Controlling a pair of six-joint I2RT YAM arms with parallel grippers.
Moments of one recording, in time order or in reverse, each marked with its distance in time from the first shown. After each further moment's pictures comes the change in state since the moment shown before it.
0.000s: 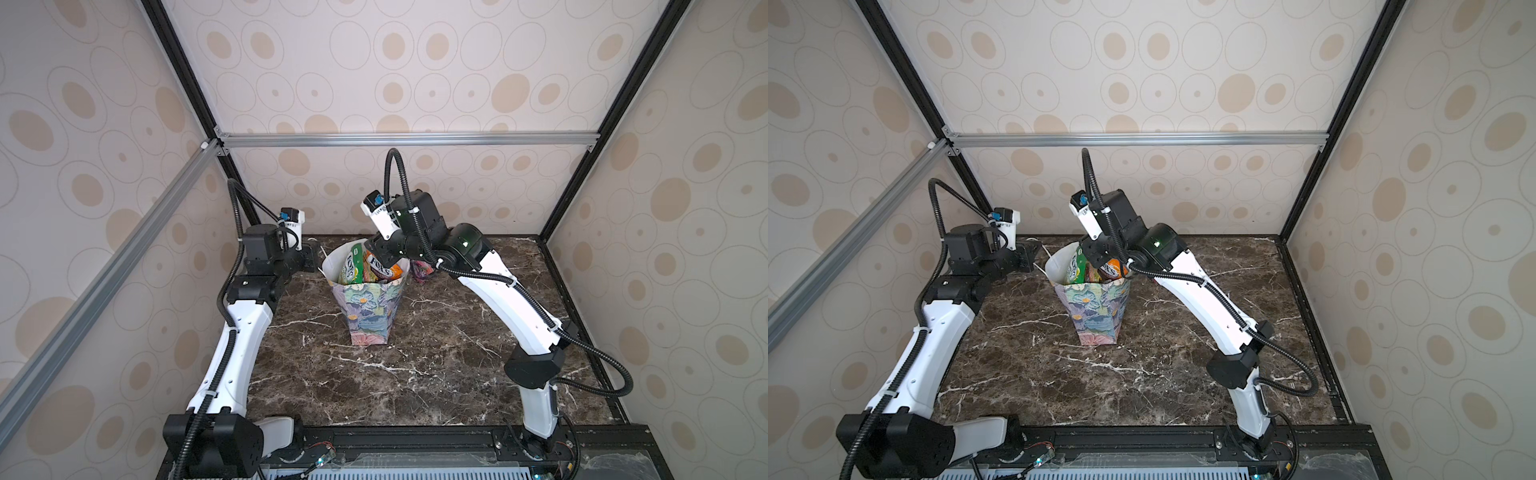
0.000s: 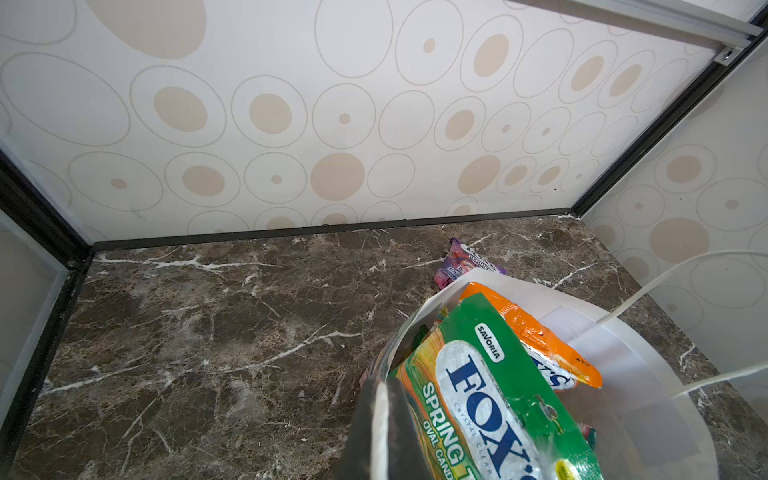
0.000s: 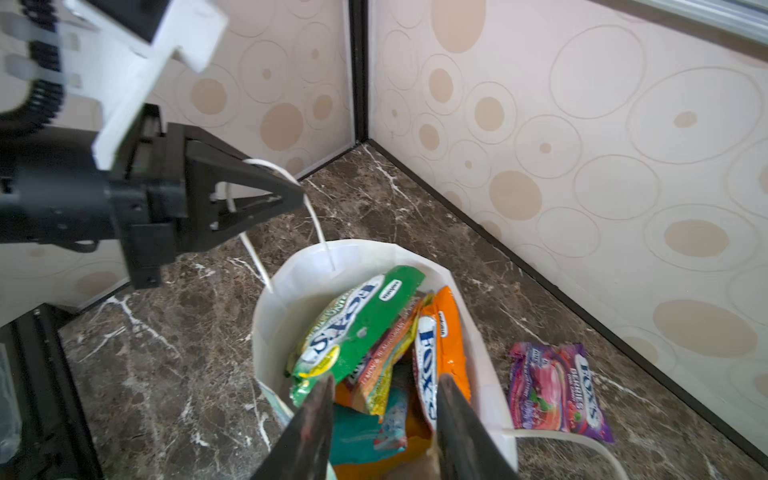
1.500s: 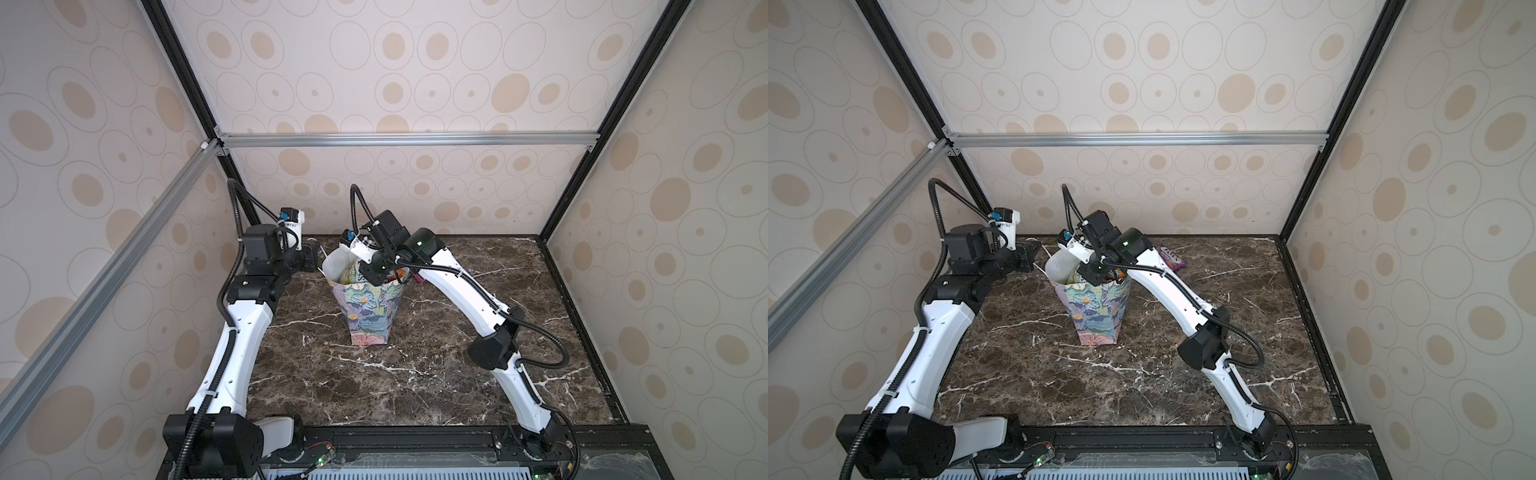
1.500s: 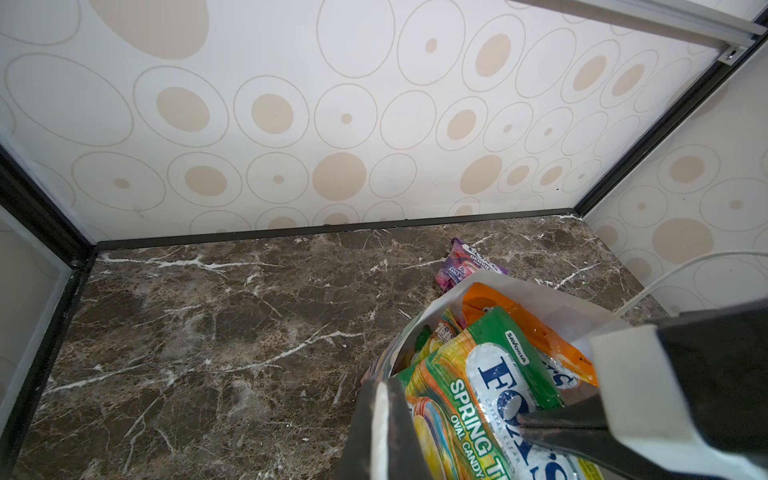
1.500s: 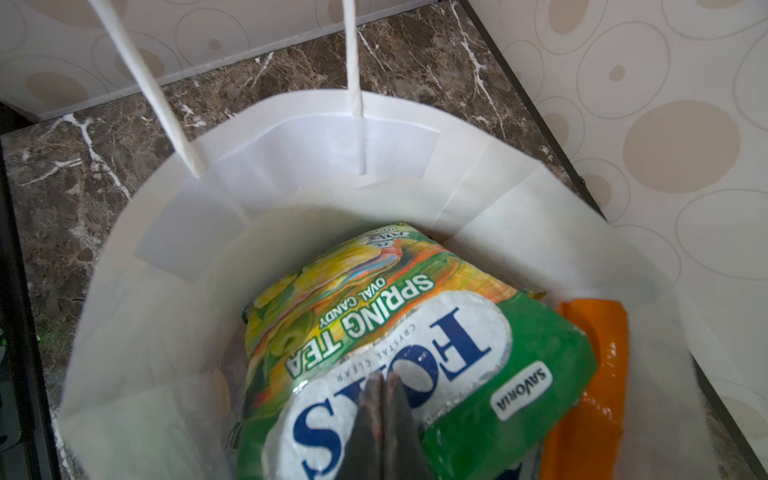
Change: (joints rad) left arm 0.000 0.000 0.000 -0.001 -0.015 0.001; right arm -0.065 0.324 0.183 -0.184 -0.161 -0.273
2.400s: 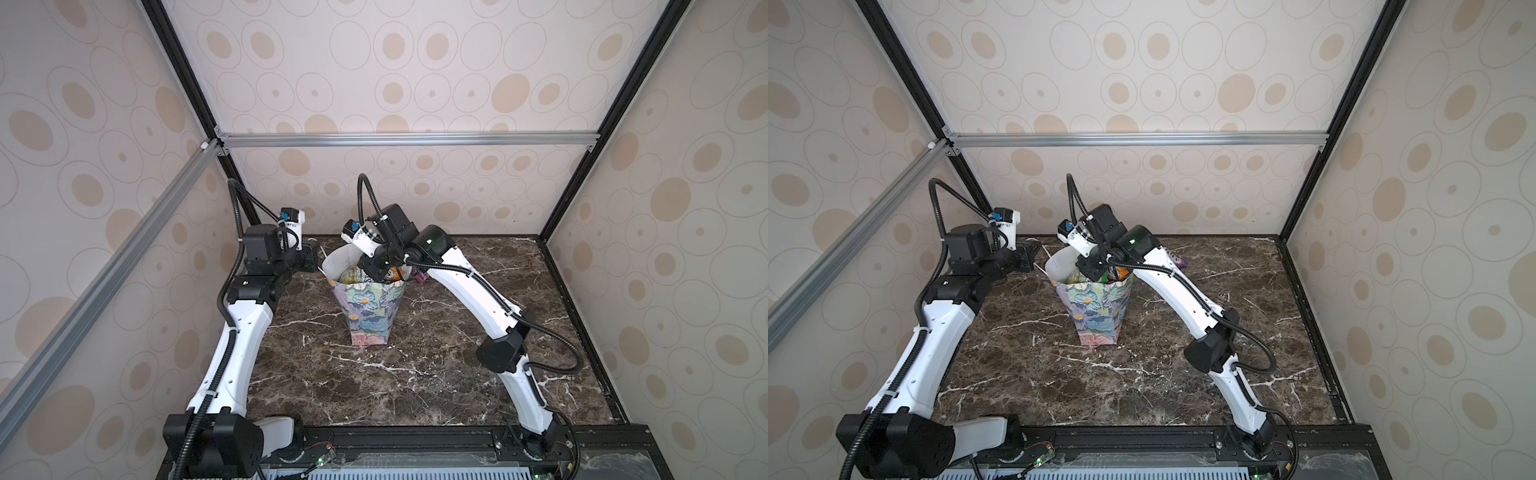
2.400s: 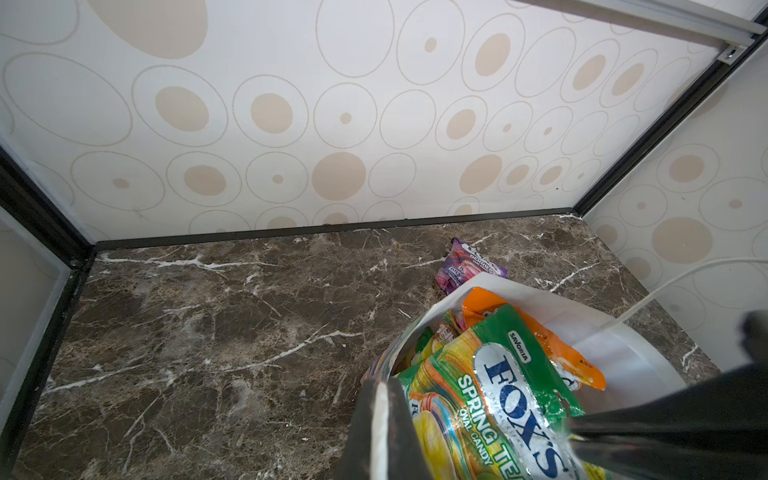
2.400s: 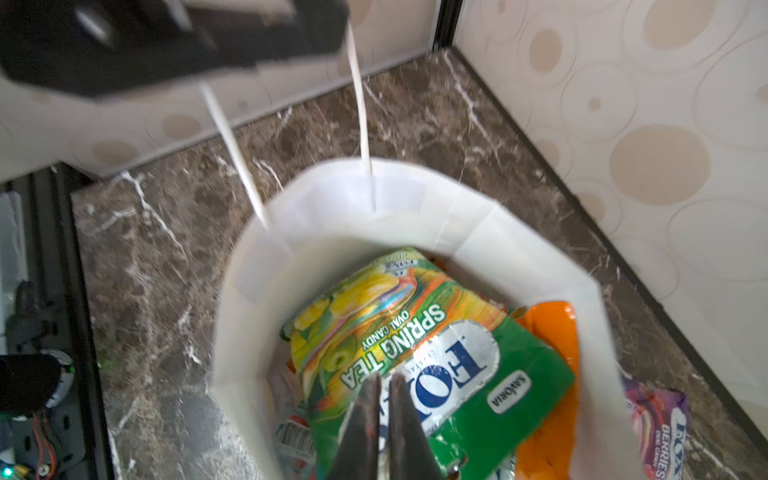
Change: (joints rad) left arm -0.001 0.000 0.000 -0.001 0.000 0.000; right arm 0.003 -0.134 -0.064 0.091 -0.067 0.103
